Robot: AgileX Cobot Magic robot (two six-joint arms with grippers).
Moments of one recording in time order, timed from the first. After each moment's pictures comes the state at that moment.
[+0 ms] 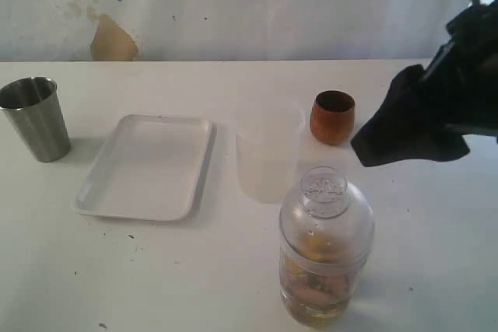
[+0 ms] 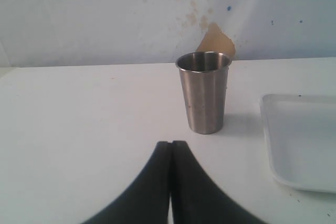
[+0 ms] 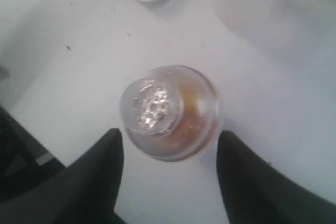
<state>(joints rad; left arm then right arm) 0.09 0.00 0.00 0.04 0.23 0.03 0.35 1.10 -1.18 0.29 1.20 -0.14</state>
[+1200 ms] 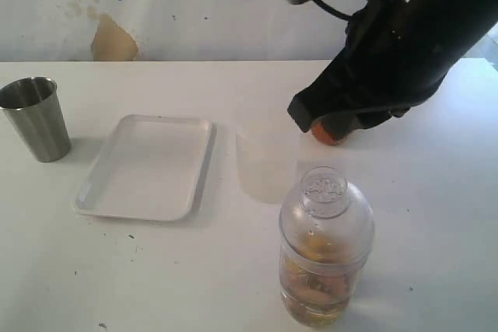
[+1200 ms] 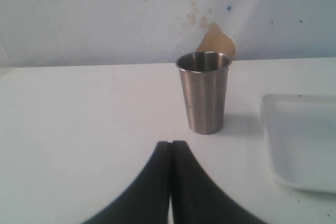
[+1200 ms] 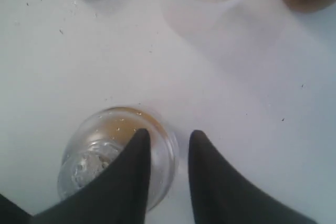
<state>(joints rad) 0.09 0.00 0.00 0.04 0.23 0.03 0.54 1.37 -1.37 -0.04 1.22 0.04</state>
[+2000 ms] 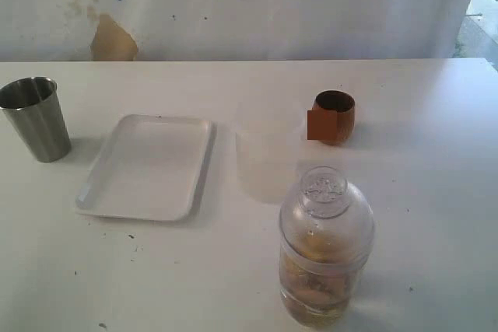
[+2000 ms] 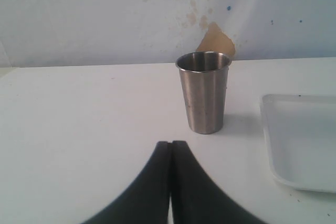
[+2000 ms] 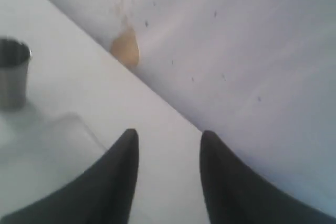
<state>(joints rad) 0.09 0.00 0.00 0.04 0.23 0.03 0.54 1.34 -1.38 -0.26 0.43 -0.04</state>
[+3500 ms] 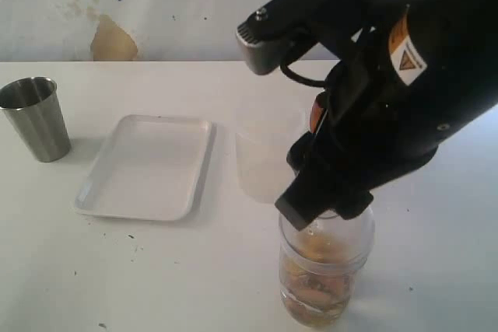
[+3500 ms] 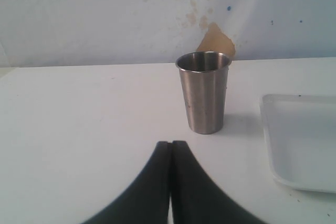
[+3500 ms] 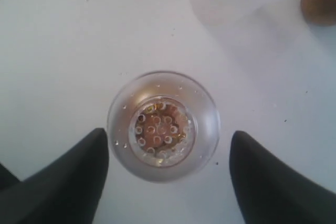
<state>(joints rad) 0.09 0.00 0.00 0.04 0.23 0.03 0.81 1.28 -1.25 -0.21 1.22 0.15</state>
